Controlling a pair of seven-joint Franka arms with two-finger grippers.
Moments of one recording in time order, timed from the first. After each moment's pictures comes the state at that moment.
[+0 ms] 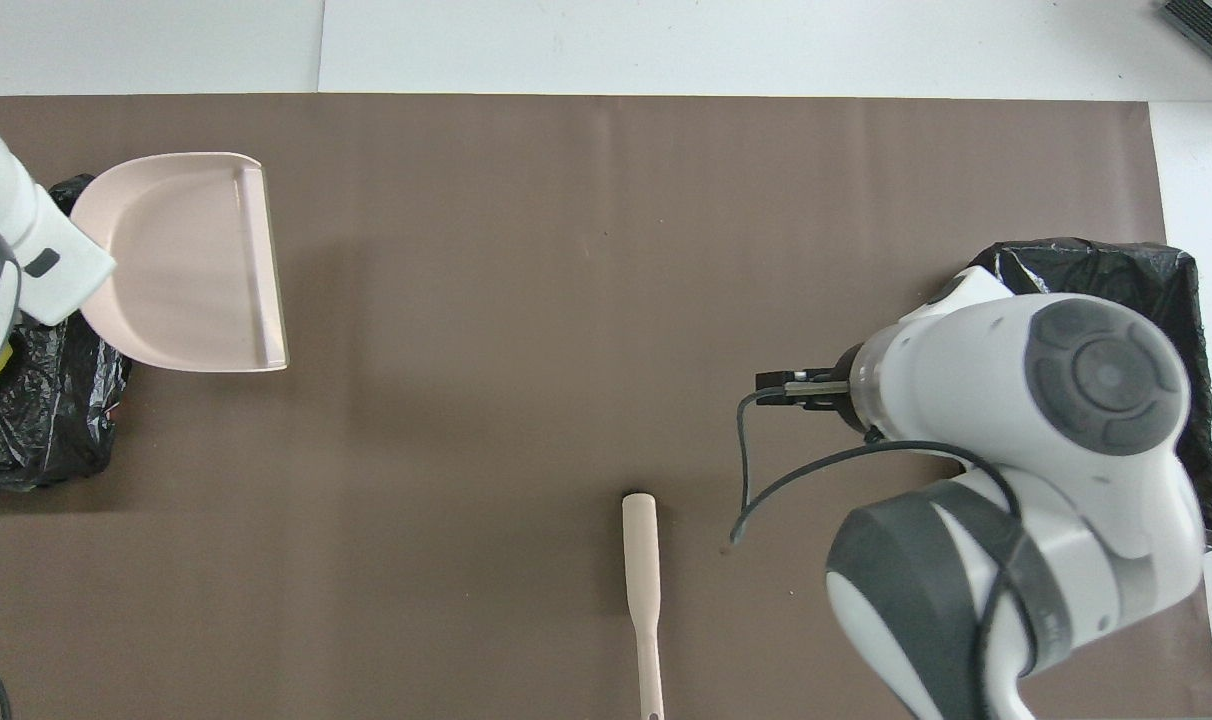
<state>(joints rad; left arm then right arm) 0.02 0.18 -0.16 -1.64 0.48 1.79 1.16 0.10 -0.09 0.19 -1.93 0.01 1.94 0.31</state>
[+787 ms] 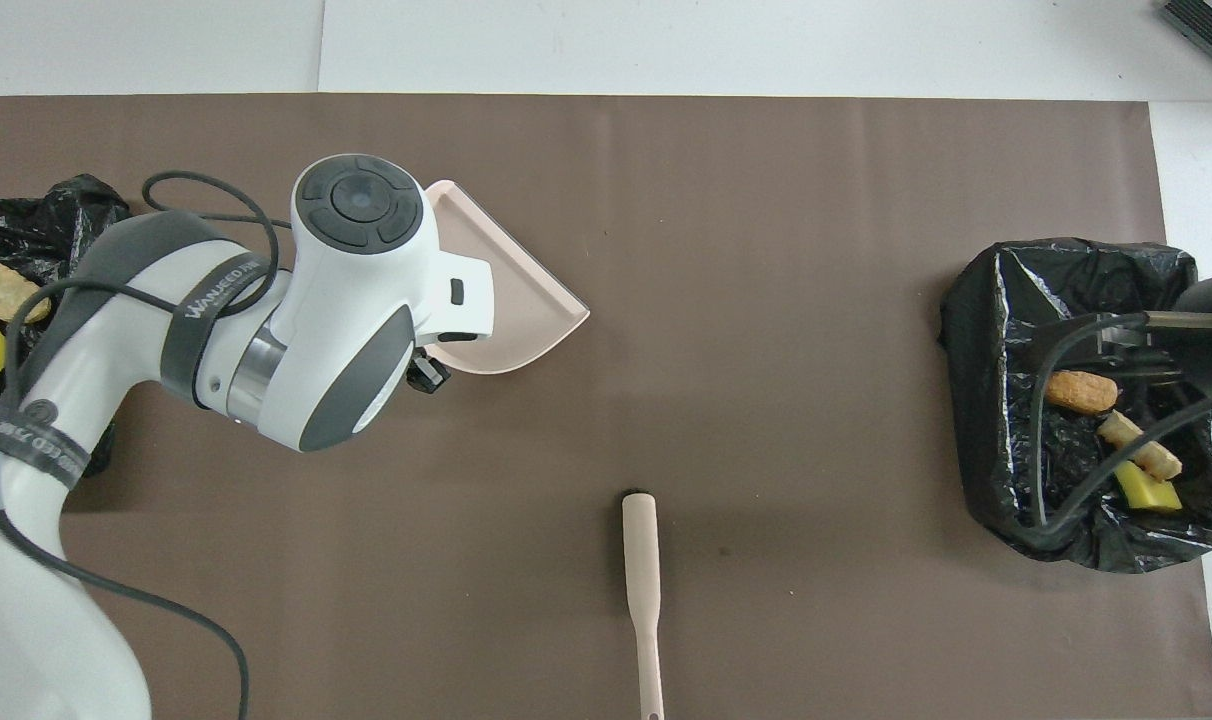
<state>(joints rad) -0.40 0.34 -0.16 -1.60 0.11 1.75 -0.02 0.03 -0.11 -0.06 -1.62 0.01 1.49 0.10</state>
